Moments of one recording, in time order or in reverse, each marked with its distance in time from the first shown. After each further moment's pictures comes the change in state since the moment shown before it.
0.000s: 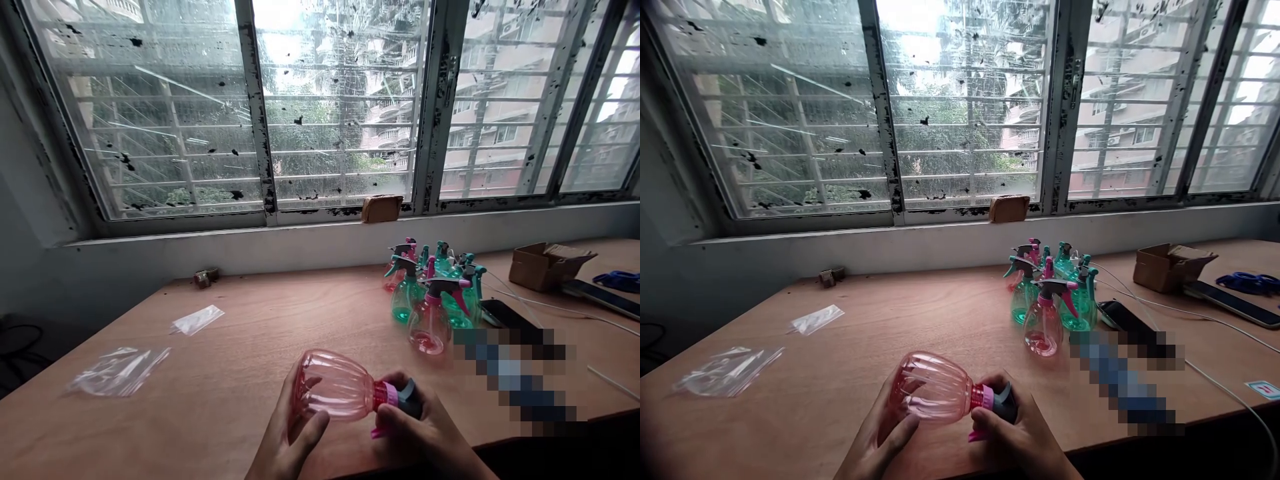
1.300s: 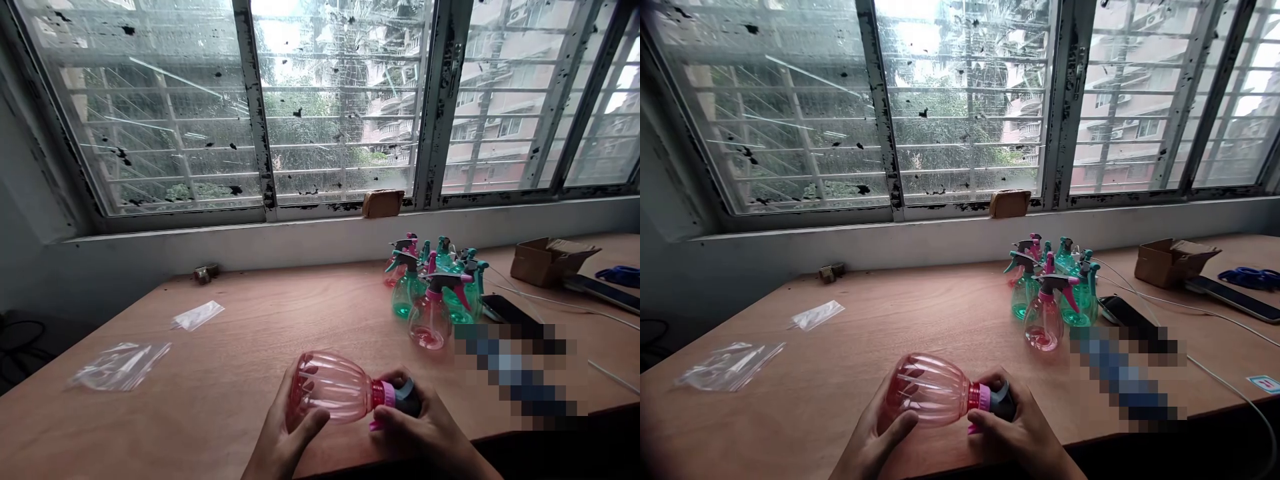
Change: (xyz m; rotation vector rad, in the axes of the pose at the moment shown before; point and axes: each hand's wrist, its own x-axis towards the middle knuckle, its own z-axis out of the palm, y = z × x) left_hand -0.001 0.006 0.001 -0.024 0.018 -0.027; right_hand -0.001 -0.006 -0.002 -0.156 -0.017 -0.021
